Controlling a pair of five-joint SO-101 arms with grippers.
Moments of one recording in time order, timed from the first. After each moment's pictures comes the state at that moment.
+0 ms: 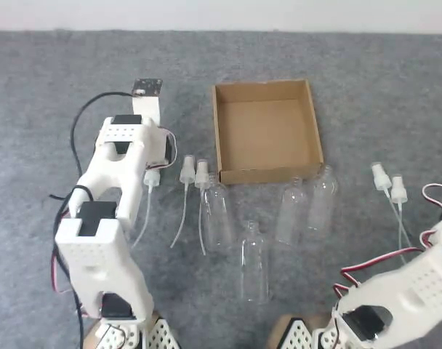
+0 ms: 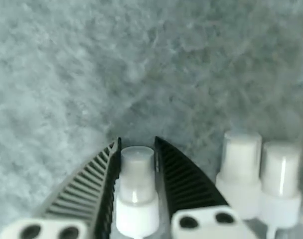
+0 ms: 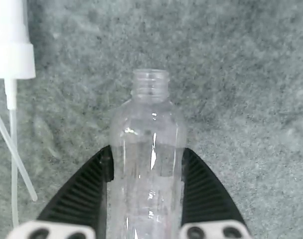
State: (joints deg) left arm -5.9 24.2 9.8 60.5 3.3; right arm 49.4 22.9 -4.3 68.5 53.0
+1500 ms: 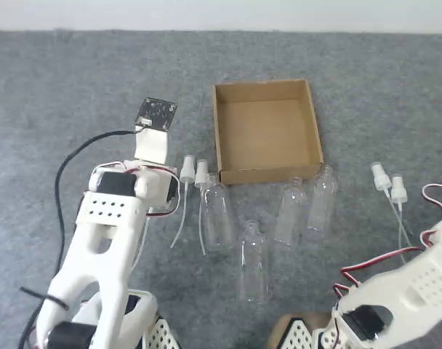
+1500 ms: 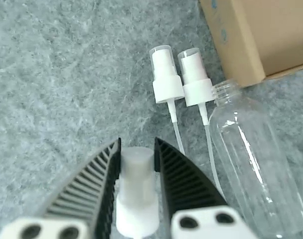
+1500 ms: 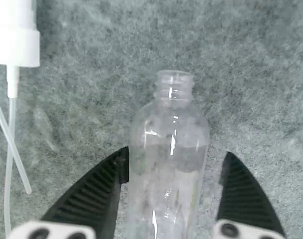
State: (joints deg) left arm 1.0 -29.4 49.1 59.7 -1.2; right arm 49.3 23.1 -4.2 68.5 57.6
